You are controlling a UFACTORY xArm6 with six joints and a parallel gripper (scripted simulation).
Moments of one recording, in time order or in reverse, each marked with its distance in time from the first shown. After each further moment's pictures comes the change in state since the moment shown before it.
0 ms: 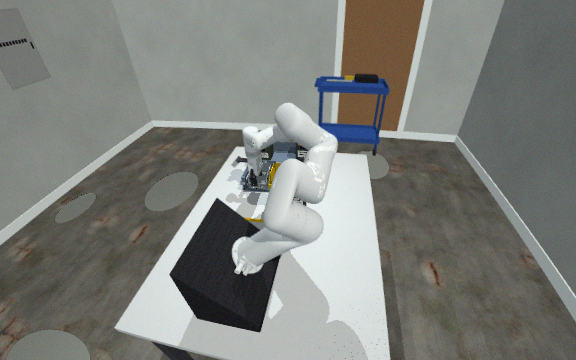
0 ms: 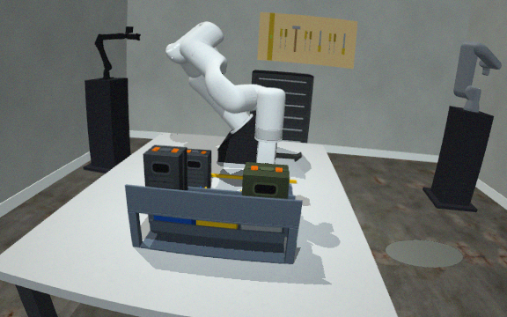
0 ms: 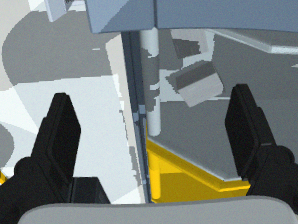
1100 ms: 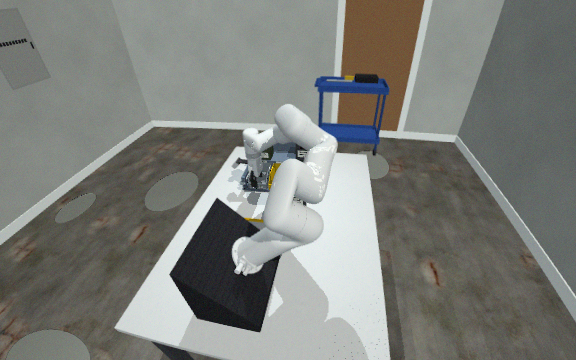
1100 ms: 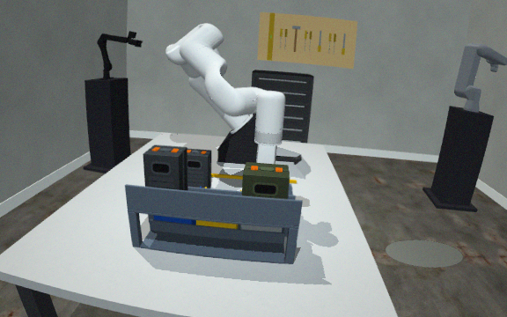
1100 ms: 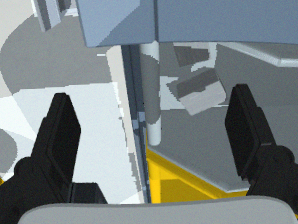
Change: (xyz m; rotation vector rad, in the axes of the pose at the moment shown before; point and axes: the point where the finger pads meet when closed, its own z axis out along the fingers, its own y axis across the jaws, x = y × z) arm 0.000 0.000 0.008 0.000 0.000 0.000
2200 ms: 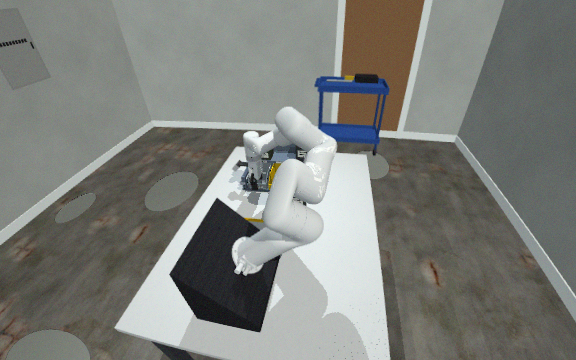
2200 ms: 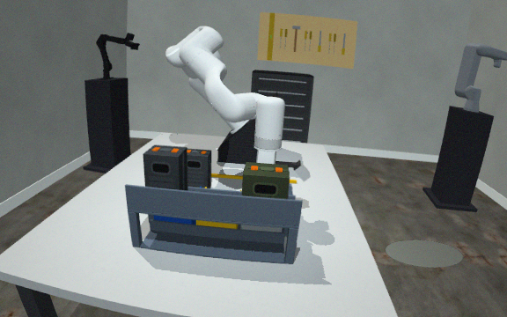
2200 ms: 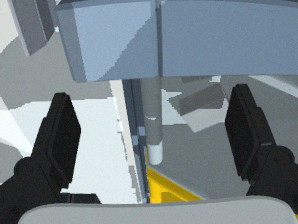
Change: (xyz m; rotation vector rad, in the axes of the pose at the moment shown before) arm 0.000 0.000 0.016 0.000 0.000 0.000
